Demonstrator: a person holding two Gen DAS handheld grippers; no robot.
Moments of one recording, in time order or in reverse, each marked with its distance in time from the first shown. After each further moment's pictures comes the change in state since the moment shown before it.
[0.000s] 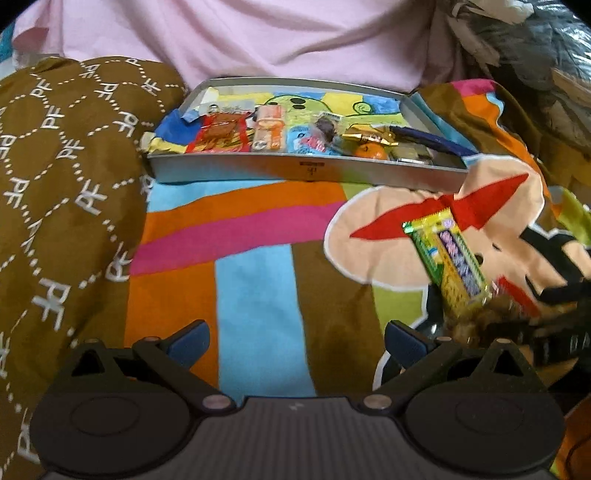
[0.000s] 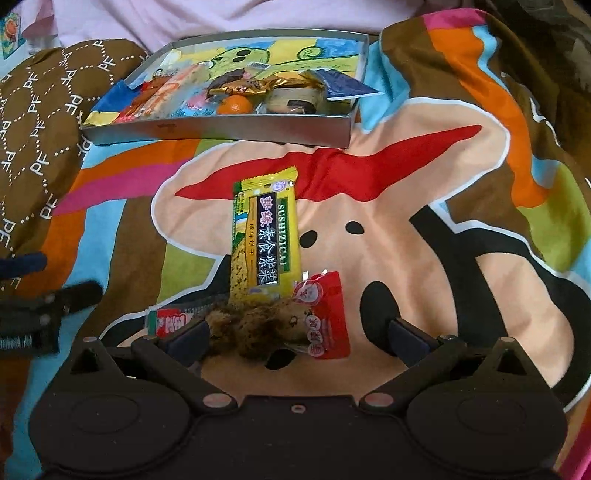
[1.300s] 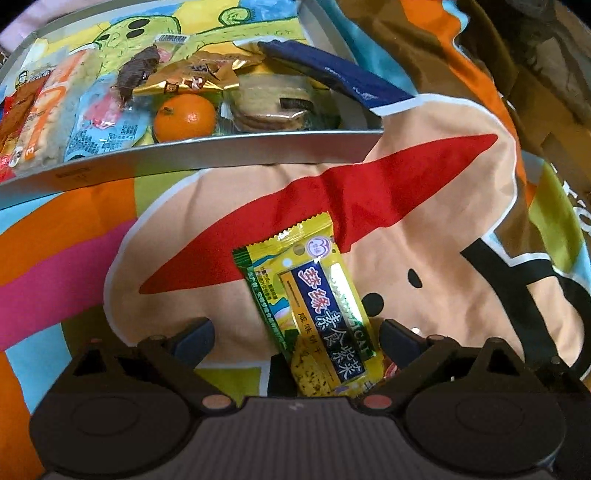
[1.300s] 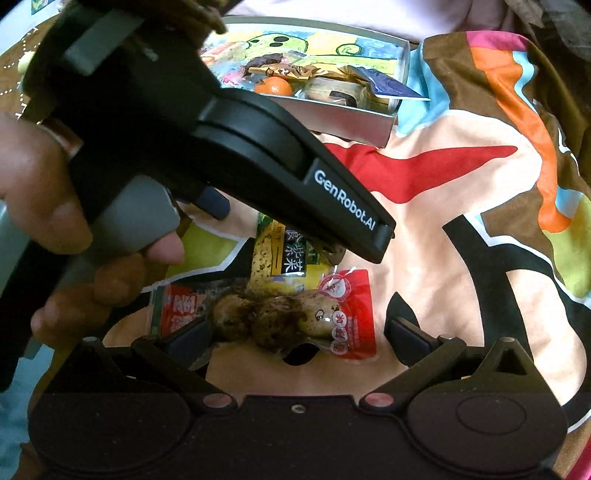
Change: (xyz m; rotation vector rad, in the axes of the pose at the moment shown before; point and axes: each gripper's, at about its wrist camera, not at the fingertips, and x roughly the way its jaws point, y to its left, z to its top) left arm 0.110 -0.116 0.075 0.074 0.383 -0.204; right arm 0.005 0.025 -0.009 -0.131 0.009 -0.027
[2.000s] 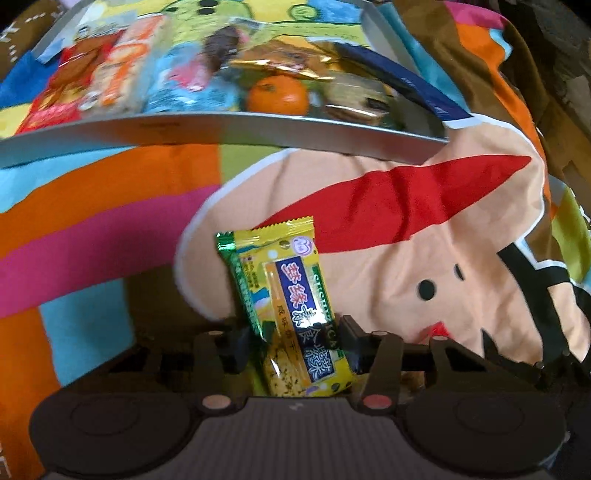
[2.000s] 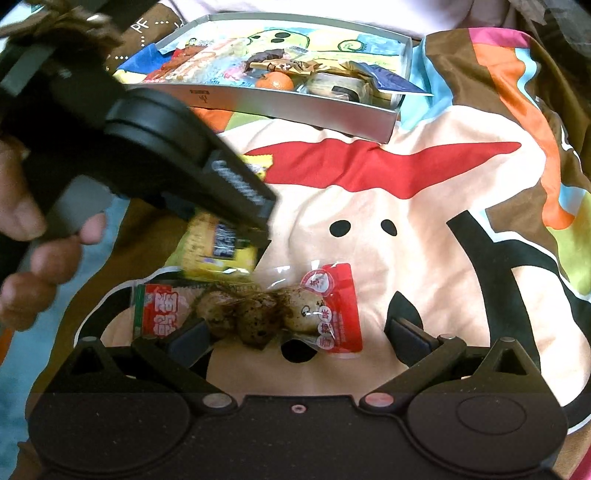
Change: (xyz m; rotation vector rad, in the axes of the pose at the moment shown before) left arm -0.017 0.056 -0.027 -0.113 -0.007 0.011; right arm 0.006 0.000 0.002 -0.004 0.006 -0.001
